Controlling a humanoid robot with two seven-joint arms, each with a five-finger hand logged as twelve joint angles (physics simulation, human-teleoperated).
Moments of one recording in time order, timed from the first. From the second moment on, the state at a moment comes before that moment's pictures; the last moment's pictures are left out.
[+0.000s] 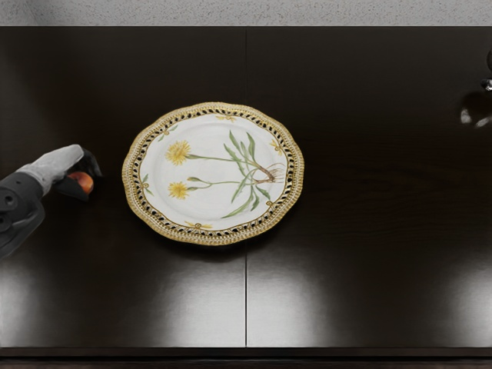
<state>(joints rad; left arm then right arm) -1.32 0.71 0.61 -1.40 0.71 0.57 0.18 -0.02 0.00 -0.04 0.23 0.10 -0.02 0.07</state>
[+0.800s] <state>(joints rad) -1.54 0.58 0.61 -1.43 0.69 0.56 0.18 -0.02 0.00 -0.04 0.23 0.10 -0.02 0.07</state>
